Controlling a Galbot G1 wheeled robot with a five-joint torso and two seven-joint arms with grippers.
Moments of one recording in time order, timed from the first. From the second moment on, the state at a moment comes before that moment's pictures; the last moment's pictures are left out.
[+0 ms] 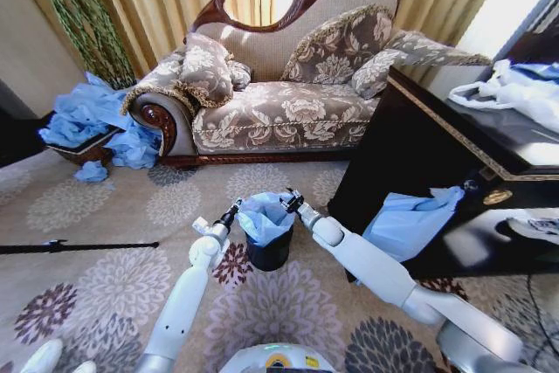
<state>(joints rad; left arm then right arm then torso) 0.95 -1.33 -0.41 -1.48 -1.24 0.19 -0.04 -0.46 1.14 -0.42 1.29 0.26 -0.11 0.06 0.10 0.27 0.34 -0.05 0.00</state>
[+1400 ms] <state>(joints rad) 1.17 -1.29 -0.48 -1.81 -1.09 0.27 -0.09 -0.44 1.16 -0.40 1.37 0.38 -0.17 0.20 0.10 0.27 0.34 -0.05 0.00</state>
